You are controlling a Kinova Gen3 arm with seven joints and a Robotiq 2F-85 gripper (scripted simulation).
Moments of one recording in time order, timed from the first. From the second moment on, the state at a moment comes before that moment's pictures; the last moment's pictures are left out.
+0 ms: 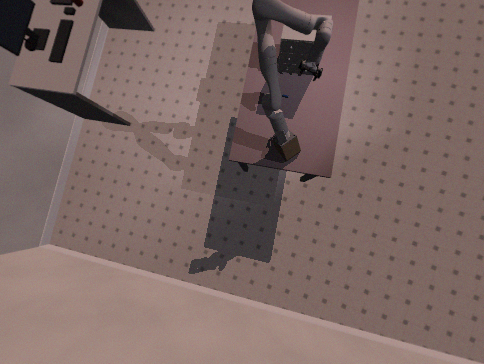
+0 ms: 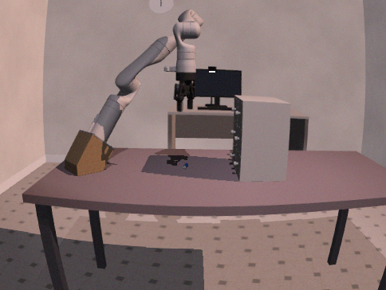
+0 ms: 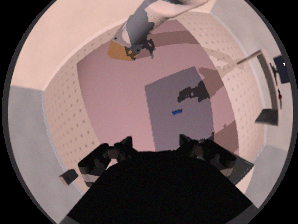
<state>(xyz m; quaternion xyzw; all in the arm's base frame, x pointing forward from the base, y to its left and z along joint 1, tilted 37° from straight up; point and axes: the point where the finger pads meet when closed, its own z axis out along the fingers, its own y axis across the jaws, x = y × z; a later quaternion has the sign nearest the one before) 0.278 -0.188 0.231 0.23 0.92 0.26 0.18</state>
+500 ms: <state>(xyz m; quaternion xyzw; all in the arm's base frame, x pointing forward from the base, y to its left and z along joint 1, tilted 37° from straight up) 0.285 -0.185 0.224 0.13 0.94 0.24 0.21</state>
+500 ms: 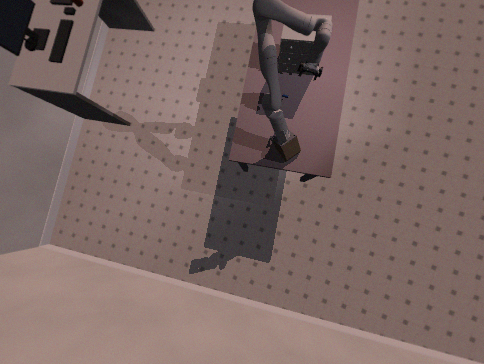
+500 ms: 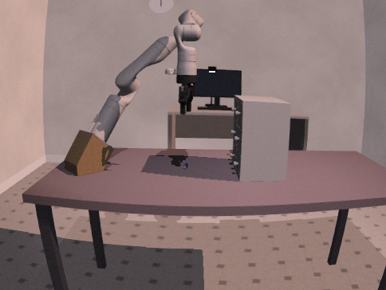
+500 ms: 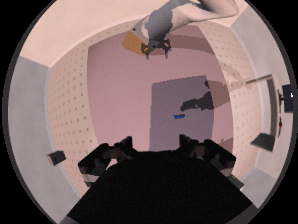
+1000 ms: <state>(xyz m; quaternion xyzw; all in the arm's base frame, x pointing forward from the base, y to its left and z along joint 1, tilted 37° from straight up) 0.288 -0.183 0.220 0.07 0.95 0.23 0.22</state>
